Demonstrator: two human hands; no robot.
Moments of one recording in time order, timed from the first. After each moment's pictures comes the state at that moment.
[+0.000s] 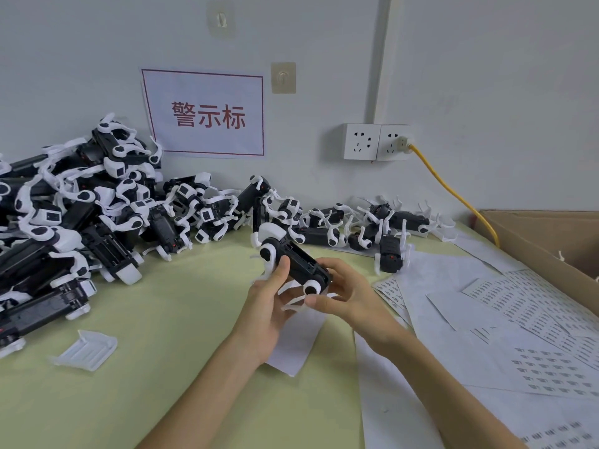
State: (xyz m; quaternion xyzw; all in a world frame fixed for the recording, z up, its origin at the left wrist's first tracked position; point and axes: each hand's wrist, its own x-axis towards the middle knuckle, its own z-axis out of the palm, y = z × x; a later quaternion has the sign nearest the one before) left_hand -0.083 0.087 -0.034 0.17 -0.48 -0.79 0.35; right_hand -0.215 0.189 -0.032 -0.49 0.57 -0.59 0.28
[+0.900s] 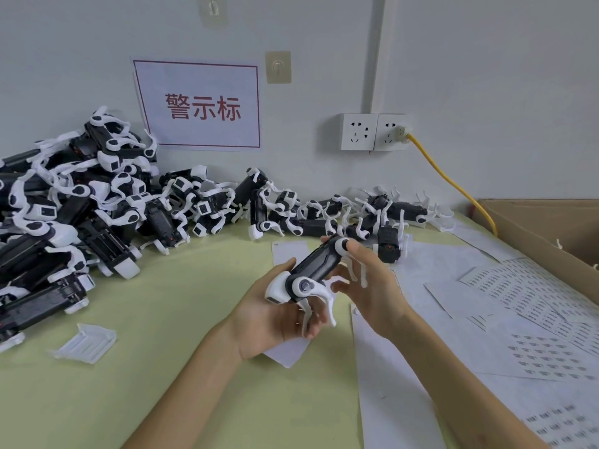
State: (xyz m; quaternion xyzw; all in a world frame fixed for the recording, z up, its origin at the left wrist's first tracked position) left_hand -0.068 0.086 -0.026 0.08 -0.43 -0.90 0.03; right_hand -0.224 0.199 -0.018 -0.40 0.47 -0.69 0.37
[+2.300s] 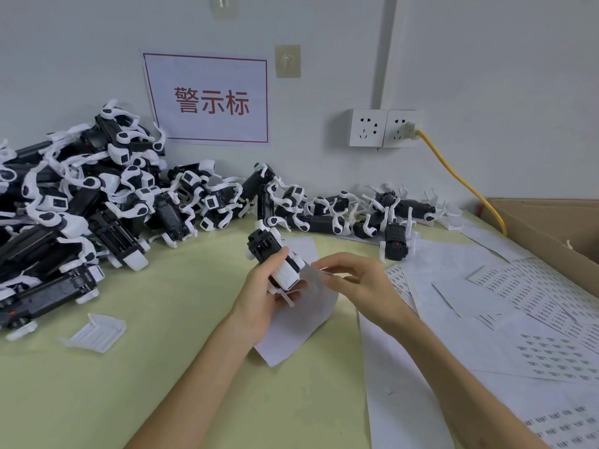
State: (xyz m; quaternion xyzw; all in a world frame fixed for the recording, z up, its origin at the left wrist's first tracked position) left_hand -0.073 0.072 -0.038 0.25 -0.52 -0.76 0.29; right_hand -0.219 0.193 -0.027 -0.52 0.61 -0.56 0.22
